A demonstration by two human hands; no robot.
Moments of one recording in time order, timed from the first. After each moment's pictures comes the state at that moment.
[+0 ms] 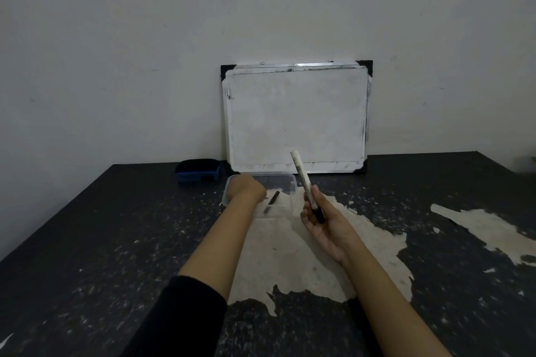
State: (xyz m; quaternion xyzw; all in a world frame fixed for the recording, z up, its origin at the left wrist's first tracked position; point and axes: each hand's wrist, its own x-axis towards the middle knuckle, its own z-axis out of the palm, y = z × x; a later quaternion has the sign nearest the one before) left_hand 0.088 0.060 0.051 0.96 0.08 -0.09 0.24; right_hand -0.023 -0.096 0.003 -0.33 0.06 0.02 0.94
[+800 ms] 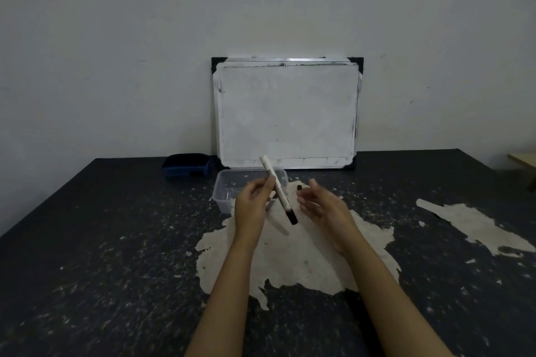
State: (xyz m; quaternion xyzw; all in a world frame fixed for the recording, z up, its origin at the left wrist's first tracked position) left_hand 0.012 0.042 0.013 0.64 -0.07 0.07 0.76; right_hand -0.028 -0.112 0.004 -0.56 0.09 -0.09 0.82
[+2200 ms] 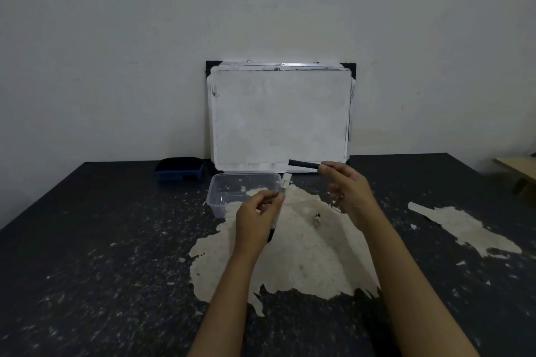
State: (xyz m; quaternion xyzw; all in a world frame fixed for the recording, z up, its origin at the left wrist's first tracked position) left_hand 0.003 0.039 -0.004 0.72 -0.13 0.11 0.67; right_hand -0.018 -0.156 0.051 -0.64 0.09 -0.17 0.75
